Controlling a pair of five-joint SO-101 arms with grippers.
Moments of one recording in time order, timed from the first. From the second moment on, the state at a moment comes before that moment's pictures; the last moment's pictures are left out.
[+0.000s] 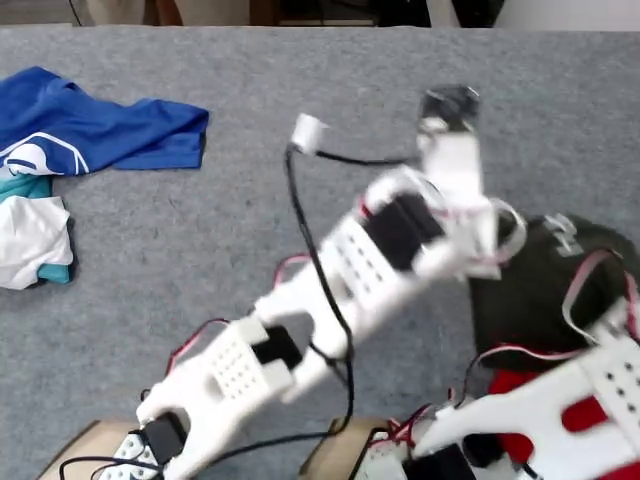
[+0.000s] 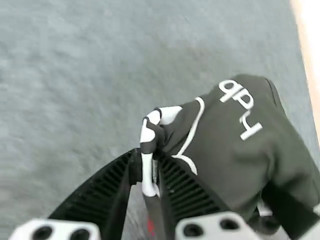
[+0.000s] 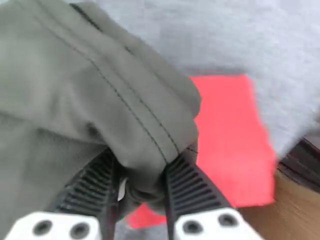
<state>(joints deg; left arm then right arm) 56.2 41.8 -85.5 100.3 36.4 65.0 -42.0 26.7 87.5 4.5</state>
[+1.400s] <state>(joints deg) 51.8 49.1 -93.6 100.3 33.5 85.5 -45.9 26.5 89.9 20.0</state>
